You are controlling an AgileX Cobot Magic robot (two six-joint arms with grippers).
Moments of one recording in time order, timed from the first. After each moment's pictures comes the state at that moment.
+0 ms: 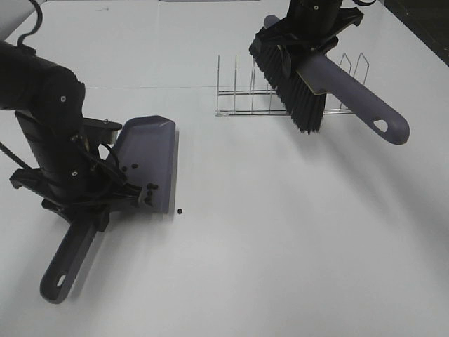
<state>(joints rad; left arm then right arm) -0.46 1.96 -1.10 0.08 0.77 -0.36 0.33 2.30 -2.18 -0.07 1.23 -0.05</state>
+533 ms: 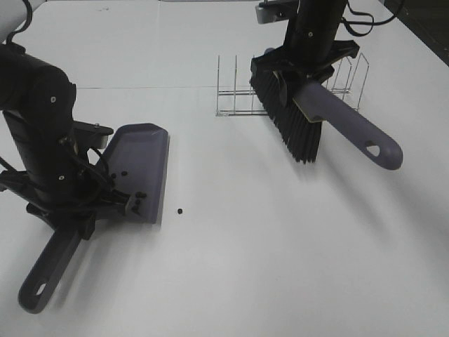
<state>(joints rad) -0.45 1.95 -1.07 0.11 0.81 -0.36 0.34 2.30 -2.05 -0.01 1.23 0.02</state>
